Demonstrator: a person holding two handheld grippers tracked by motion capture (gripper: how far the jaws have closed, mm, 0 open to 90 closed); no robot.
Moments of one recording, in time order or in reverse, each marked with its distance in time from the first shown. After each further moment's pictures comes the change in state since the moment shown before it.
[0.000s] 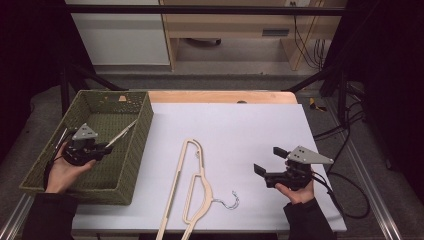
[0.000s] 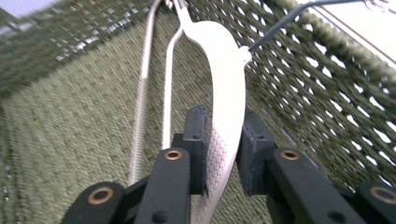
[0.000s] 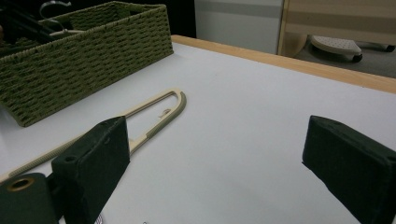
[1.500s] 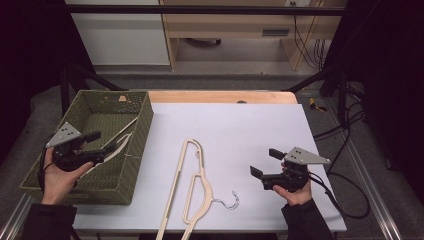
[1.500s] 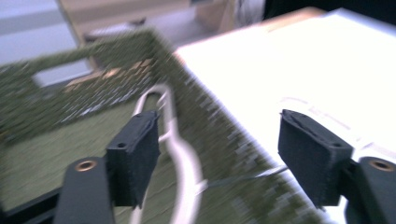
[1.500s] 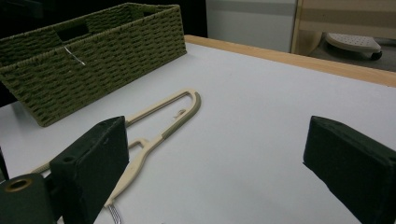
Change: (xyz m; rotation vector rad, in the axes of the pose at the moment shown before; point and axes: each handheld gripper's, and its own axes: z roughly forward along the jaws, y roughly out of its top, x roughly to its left) left arm -0.035 0.013 -0.052 -0.408 -0.027 -0.124; right arm 0.007 0.000 0.004 0.002 0.049 0.016
